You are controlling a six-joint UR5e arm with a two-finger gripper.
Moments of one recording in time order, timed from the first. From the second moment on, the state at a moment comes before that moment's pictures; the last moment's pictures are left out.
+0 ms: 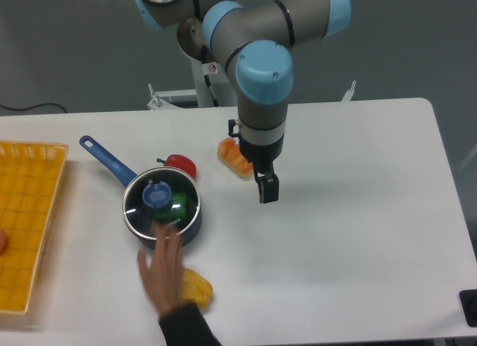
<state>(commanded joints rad) 2.49 -1.77 -1.63 -1.23 1.50 1.75</state>
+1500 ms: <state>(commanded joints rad) 2.54 -1.72 -1.68 -1.22 1.49 1.81</state>
